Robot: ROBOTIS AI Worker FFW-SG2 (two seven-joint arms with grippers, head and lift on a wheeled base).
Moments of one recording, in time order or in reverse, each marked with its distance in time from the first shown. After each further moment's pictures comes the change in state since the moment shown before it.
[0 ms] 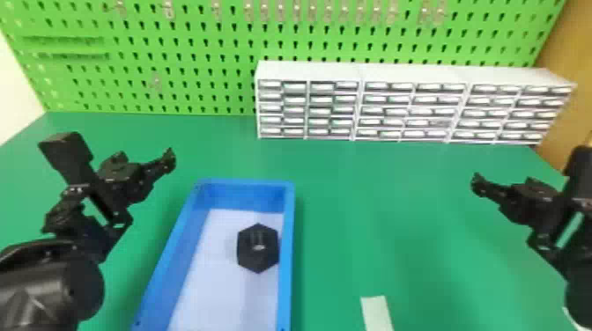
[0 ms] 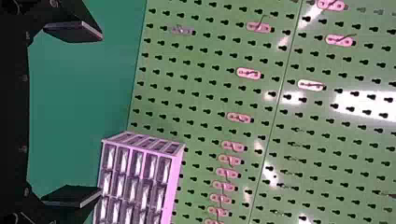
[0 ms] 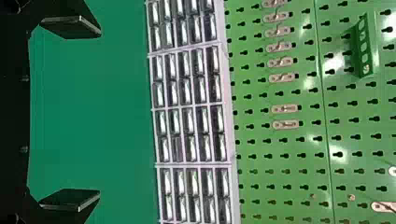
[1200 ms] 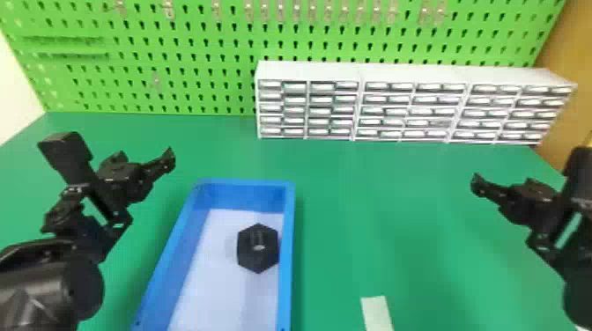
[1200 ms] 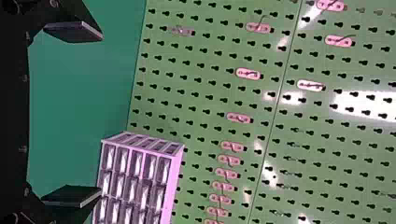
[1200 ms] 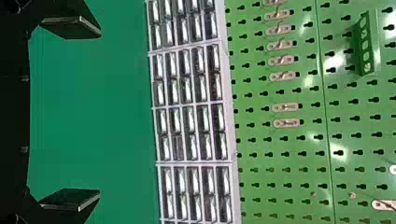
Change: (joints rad) left arm 0.000 0.000 0.001 -0.001 0.001 0.000 0.000; right arm -0.002 0.012 -0.005 0.000 0.016 0.000 0.000
